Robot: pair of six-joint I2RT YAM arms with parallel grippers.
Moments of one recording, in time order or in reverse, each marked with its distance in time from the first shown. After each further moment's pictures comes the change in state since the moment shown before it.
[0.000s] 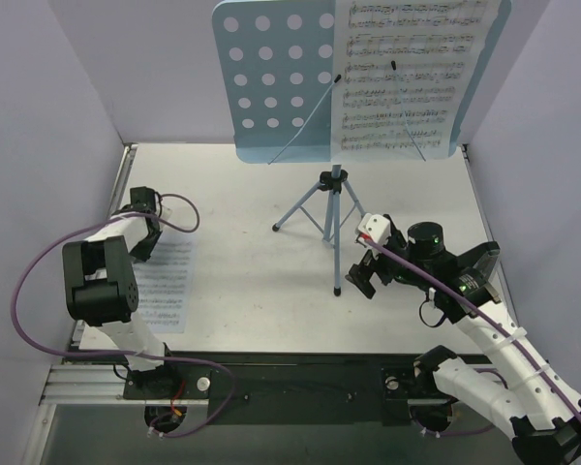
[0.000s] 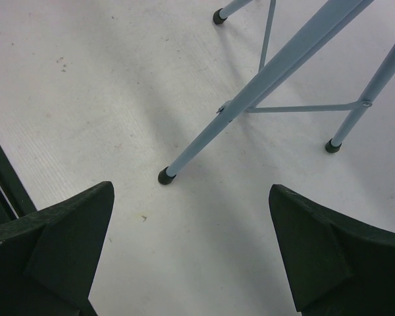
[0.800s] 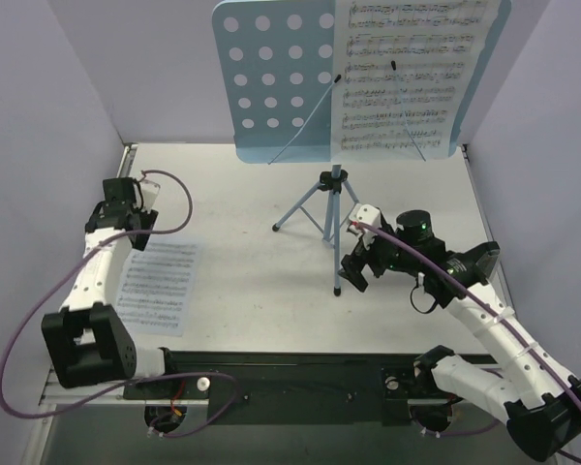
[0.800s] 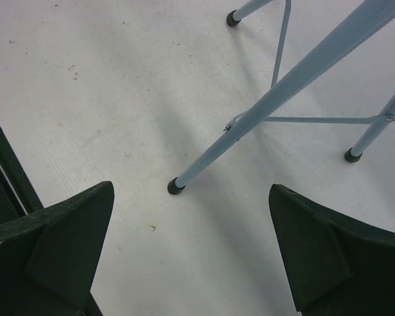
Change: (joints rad) left arm 0.006 -0.322 0.007 -0.070 0.099 -0.015; right arm -0.001 0.113 0.045 0.020 -0.036 0.035
